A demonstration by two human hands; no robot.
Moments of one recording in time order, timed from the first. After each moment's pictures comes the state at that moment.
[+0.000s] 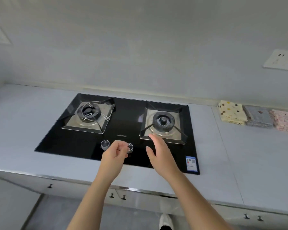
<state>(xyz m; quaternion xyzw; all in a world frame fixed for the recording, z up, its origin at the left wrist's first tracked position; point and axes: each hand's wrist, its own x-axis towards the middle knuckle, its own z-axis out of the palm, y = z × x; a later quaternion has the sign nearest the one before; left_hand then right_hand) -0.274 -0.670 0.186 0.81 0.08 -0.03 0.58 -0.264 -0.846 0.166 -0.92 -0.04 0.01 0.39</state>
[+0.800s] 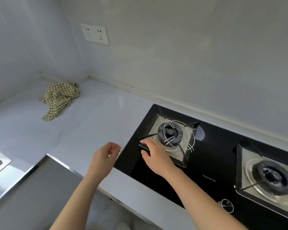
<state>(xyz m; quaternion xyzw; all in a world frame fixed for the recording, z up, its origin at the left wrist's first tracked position) -0.173 -0.311 0.166 0.86 0.20 0.04 0.46 -0.093 -0.497 0.163 -0.89 -0.24 0.16 0.36</state>
